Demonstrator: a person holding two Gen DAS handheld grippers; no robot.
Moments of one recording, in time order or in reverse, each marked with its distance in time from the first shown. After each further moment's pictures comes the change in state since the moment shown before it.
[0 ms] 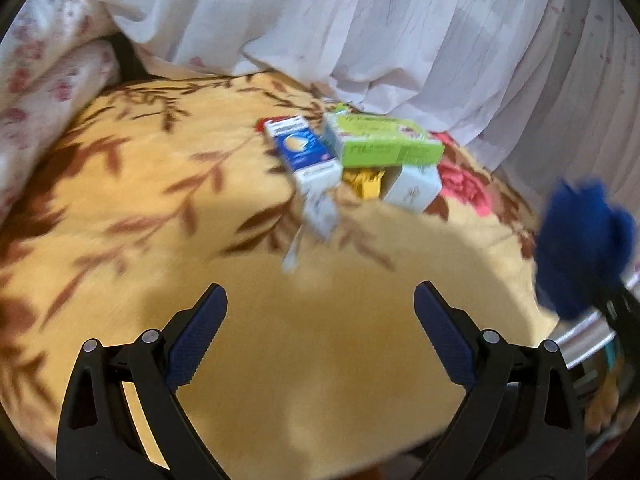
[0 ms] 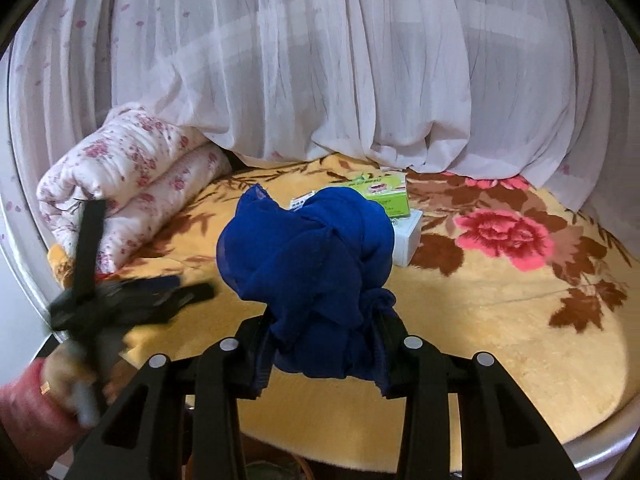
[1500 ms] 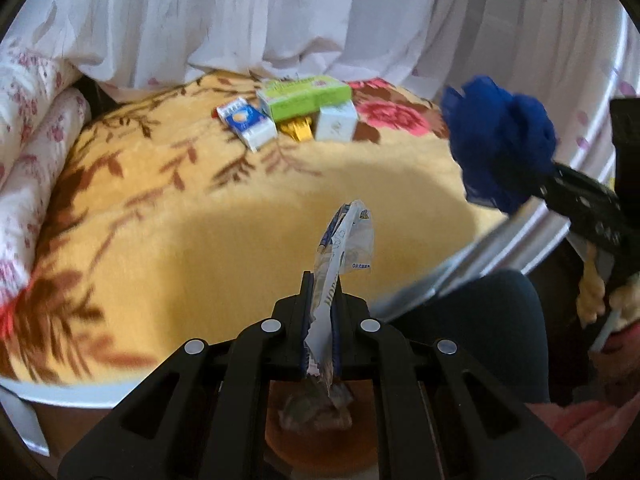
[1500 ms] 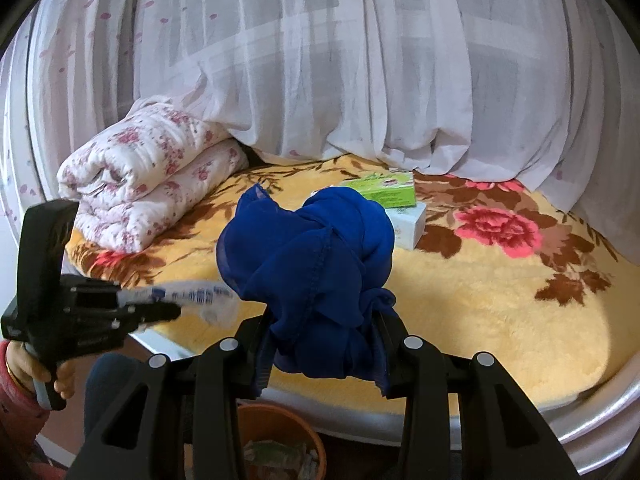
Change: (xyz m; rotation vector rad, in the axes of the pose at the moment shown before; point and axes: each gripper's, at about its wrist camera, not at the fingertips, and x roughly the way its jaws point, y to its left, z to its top) left arm -0.111 -0.048 -0.085 0.261 0.110 -0.028; right arm -0.056 0.028 -0.030 -0.042 -0.006 0.012
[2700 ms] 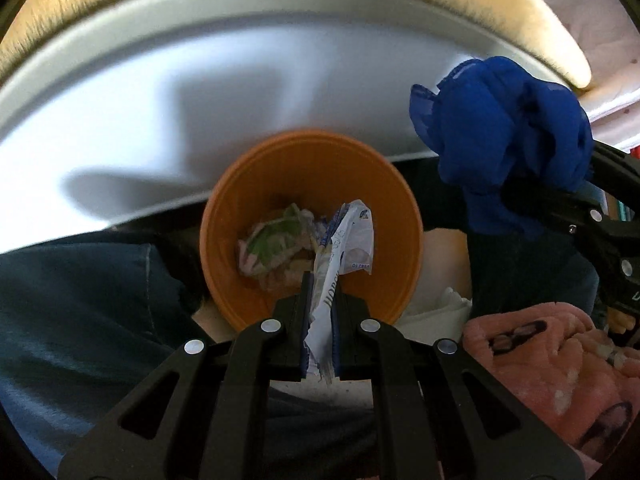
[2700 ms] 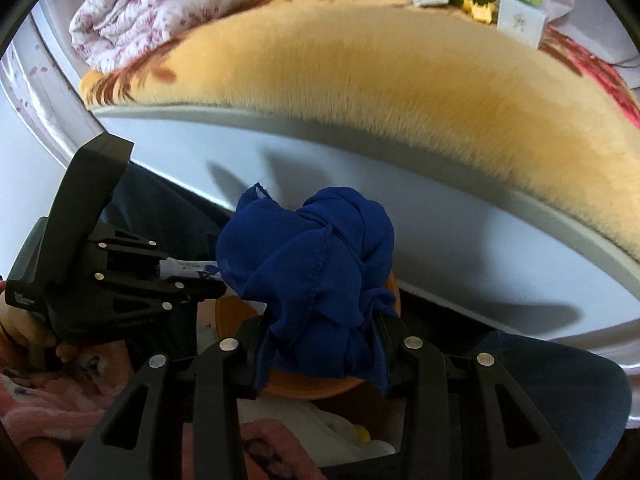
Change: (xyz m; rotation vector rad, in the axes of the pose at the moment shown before) left arm 0.115 0.019 -0.161 -0.228 0.524 -0.034; right arm 0.100 0.065 -0.150 -0.099 0.587 0.158
